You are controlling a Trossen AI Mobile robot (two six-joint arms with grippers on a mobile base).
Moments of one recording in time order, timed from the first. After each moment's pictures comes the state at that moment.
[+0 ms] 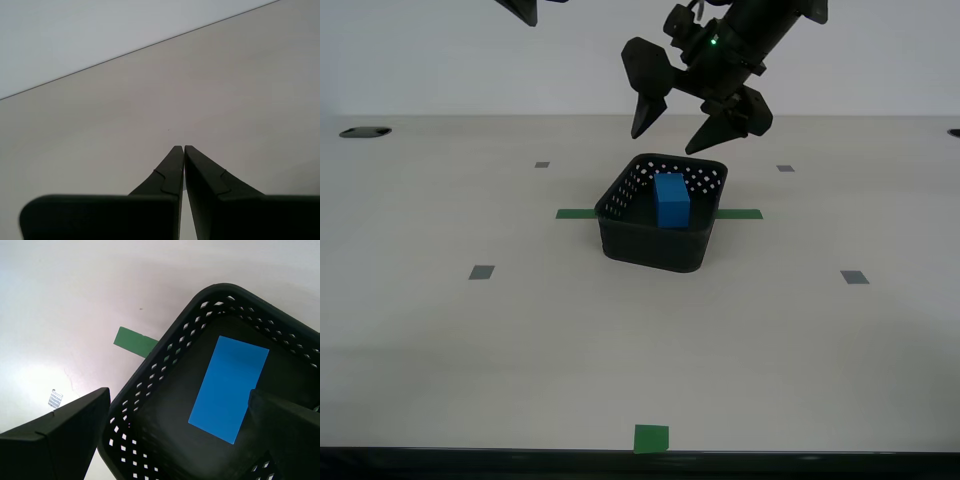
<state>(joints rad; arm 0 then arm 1) 0.62 1.92 1.26 -0.32 -0.29 0.37 -0.27 2.11 1.98 -0.73 -0.06 0.10</state>
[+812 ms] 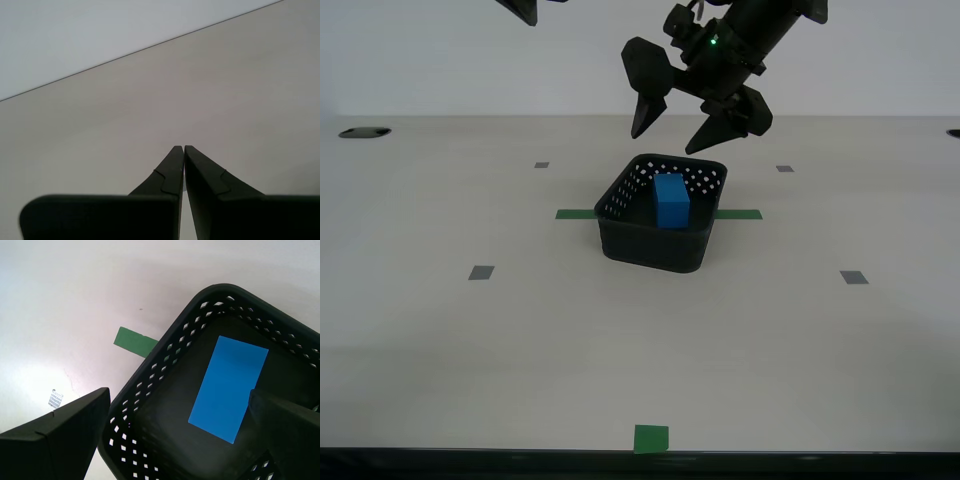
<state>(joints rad) 0.62 1.92 1.26 -0.32 -0.29 0.37 -0.27 2.11 1.98 -0.73 -0.06 0.10</state>
